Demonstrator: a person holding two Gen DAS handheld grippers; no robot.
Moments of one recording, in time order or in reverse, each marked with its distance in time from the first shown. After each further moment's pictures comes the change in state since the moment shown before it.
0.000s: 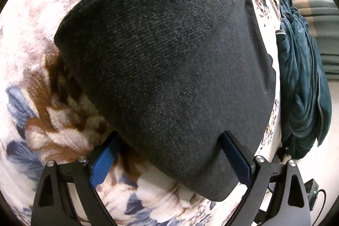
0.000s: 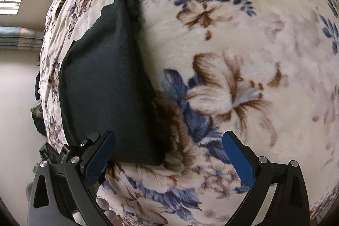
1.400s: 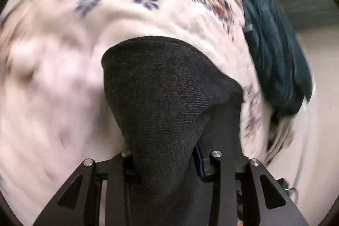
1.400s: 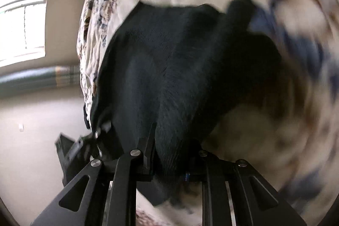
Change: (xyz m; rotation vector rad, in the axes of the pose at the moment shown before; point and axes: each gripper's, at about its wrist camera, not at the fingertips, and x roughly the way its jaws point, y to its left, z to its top) left arm -0.047 -0.006 0.149 0.459 0.129 -0.096; right arm 0.088 0.076 -0.080 0.332 -0.094 0.404
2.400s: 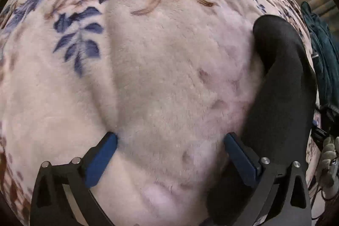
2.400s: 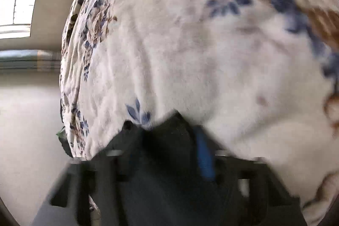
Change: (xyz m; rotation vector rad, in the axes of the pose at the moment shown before) left arm -0.029 0.085 -0.151 -0.341 -0.235 0.425; right arm 0.078 0.099 0.212 -0.307 0.014 -0.211
